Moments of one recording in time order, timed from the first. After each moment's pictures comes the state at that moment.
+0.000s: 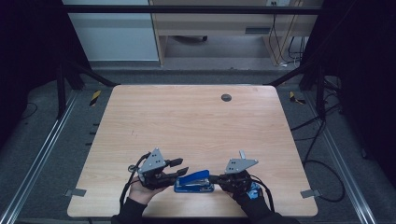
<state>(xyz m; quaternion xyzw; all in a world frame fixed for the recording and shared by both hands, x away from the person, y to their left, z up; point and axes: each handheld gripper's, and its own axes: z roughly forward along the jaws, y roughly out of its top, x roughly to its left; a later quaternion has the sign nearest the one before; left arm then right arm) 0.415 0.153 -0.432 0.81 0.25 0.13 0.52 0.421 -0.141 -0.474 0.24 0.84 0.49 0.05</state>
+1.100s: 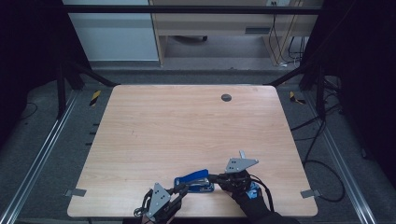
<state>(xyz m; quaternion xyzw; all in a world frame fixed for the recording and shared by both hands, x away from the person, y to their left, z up) 0.337 0.125 -0.488 0.74 0.36 0.23 0.53 0.422 -0.140 -0.474 0.24 0.83 0.50 0.05</state>
